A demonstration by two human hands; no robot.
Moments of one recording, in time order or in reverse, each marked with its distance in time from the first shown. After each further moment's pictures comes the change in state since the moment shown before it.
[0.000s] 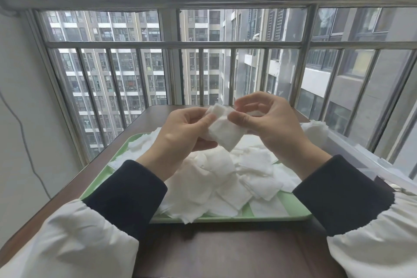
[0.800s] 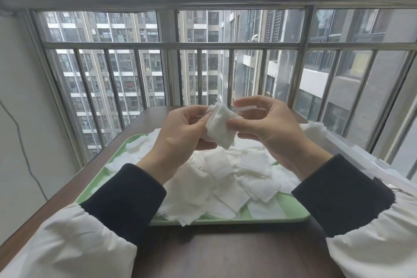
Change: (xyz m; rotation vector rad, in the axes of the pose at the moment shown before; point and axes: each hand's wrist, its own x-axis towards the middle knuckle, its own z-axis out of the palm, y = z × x) left_hand -0.003 0.002 0.005 0.091 0.020 0.108; right_hand 0.000 0.001 -0.004 0.140 -0.055 0.114
